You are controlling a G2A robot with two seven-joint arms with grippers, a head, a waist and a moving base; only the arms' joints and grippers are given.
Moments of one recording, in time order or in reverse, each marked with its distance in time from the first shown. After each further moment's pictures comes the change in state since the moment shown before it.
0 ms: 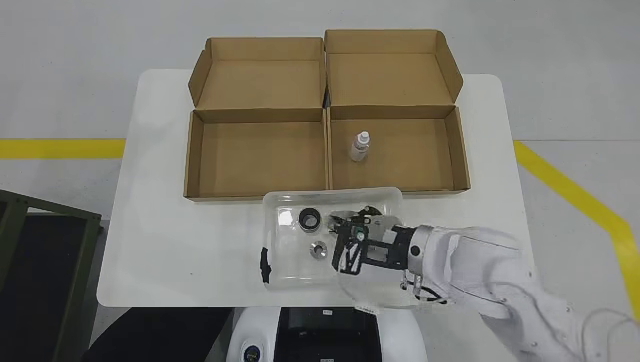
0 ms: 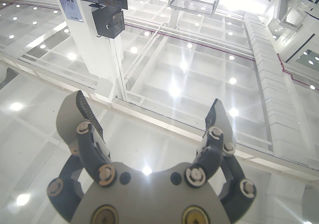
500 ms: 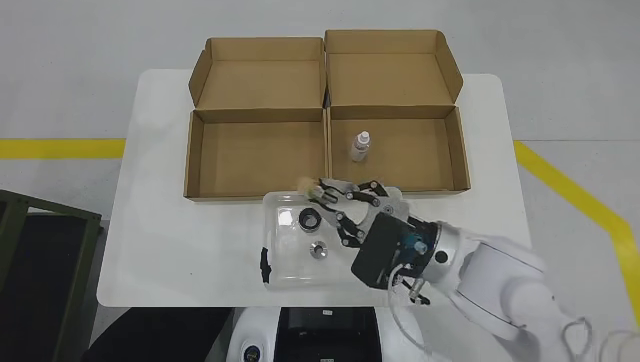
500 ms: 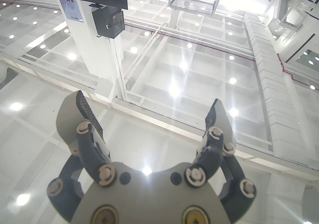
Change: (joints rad) left arm 0.000 0.000 0.000 0.000 0.000 0.000 0.000; right arm -0.014 -0.025 0.038 -0.106 -0.033 0.199 -0.441
